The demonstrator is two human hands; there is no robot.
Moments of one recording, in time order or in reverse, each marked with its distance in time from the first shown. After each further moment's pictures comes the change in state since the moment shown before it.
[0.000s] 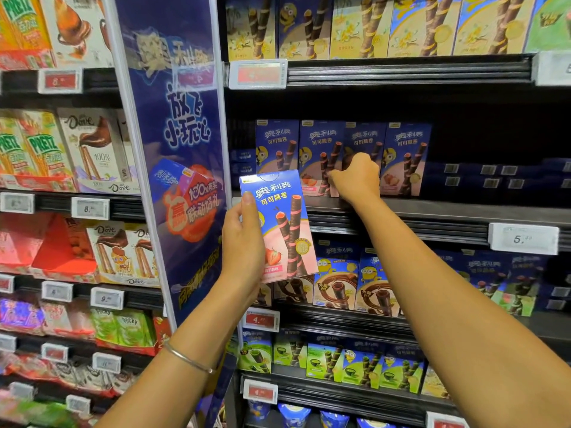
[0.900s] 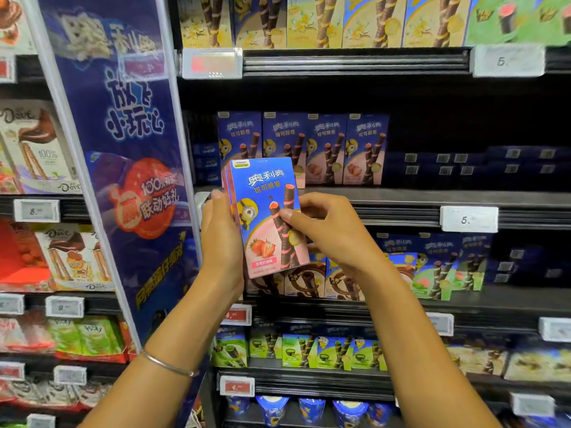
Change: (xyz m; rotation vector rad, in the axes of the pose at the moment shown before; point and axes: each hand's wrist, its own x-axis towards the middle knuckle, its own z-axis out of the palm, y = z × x) left_hand -0.019 0.006 0.024 -0.246 -0.066 -0.142; right_hand -0.139 0.009 -0.074 0.538 -0.441 -0.049
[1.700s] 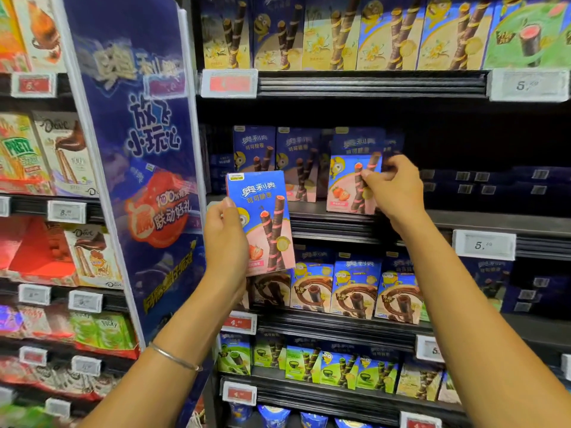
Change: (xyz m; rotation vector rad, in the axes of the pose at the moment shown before) left_hand 0.018 0.000 0.000 0.244 0.164 0.210; right_hand 0.099 0.020 -0.090 -0.187 0.512 -0.058
